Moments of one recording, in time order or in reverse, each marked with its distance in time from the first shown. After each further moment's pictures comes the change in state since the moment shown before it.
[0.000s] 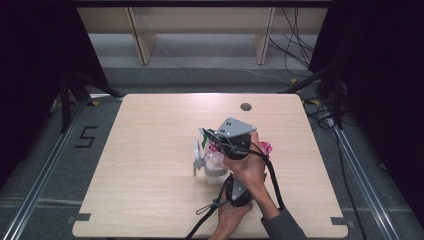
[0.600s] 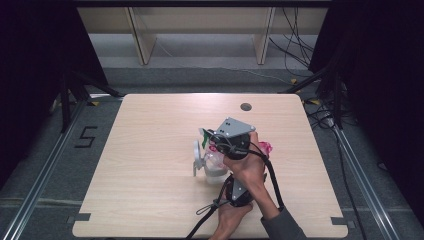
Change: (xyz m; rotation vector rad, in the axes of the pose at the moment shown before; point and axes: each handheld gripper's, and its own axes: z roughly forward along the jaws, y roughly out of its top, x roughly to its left) left arm -0.001 0.000 0.000 0.006 0.000 -0.002; right arm 0.000 0.000 0.001 0.009 -0.003 -0.010
